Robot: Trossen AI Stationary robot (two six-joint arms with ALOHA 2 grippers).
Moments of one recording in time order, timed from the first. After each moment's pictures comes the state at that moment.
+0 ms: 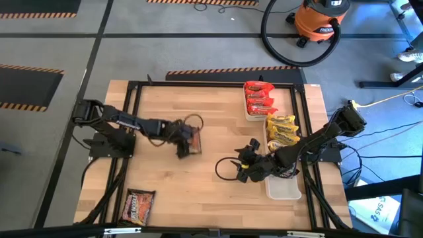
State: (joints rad) left arm -0.01 1.50 0.67 -0.18 -0.12 -0.23; right arm 0.48 1.54 0.85 -0.17 0.66 0.59
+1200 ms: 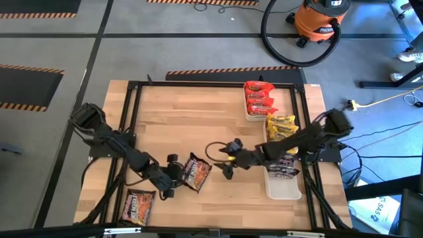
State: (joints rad) left arm -0.63 1.54 0.63 0.01 -0.41 -0.50; right arm 0.30 1.71 0.85 0.28 0.36 0.62
